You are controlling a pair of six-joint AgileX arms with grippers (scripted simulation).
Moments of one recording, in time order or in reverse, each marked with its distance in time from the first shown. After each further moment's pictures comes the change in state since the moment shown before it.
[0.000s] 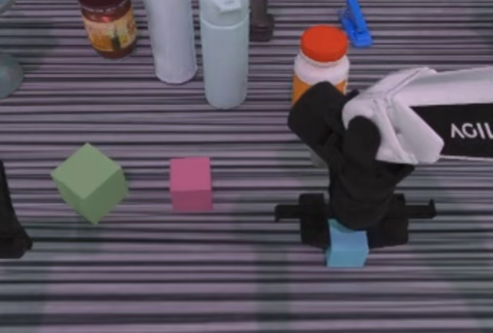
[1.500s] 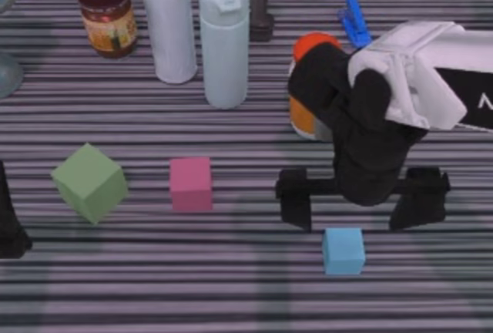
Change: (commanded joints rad) left arm 0.000 0.000 0.000 0.000 0.000 0.000; right arm 0.009 -0.086 0.128 -0.221 -0.001 0.002
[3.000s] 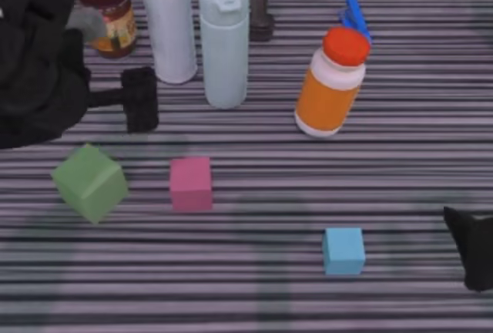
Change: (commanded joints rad) left arm -0.344 1.466 1.127 -0.786 0.000 -0.381; right arm -0.268 -1.348 -0.980 0.647 -0.034 -0.464
